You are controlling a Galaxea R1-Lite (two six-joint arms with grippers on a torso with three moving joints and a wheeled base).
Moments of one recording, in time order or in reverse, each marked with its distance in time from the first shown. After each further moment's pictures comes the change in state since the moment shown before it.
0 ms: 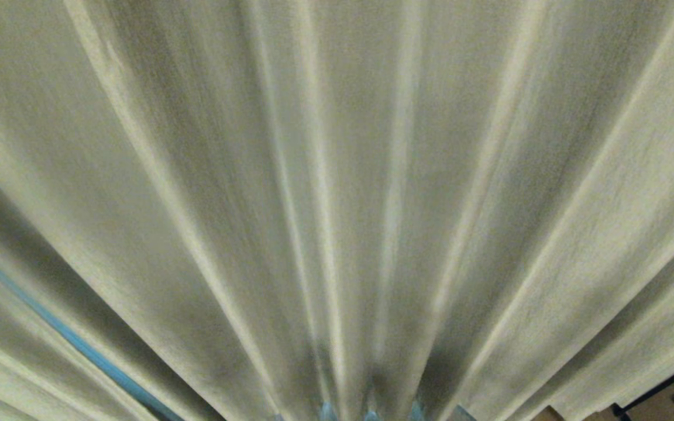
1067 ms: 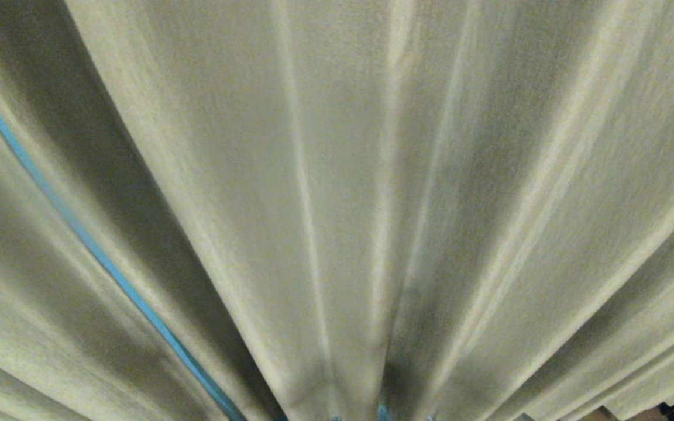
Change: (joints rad) left arm 0.000 0.000 0.000 0.001 0.000 0.000; right arm 0.000 0.000 0.000 0.001 0.000 0.000
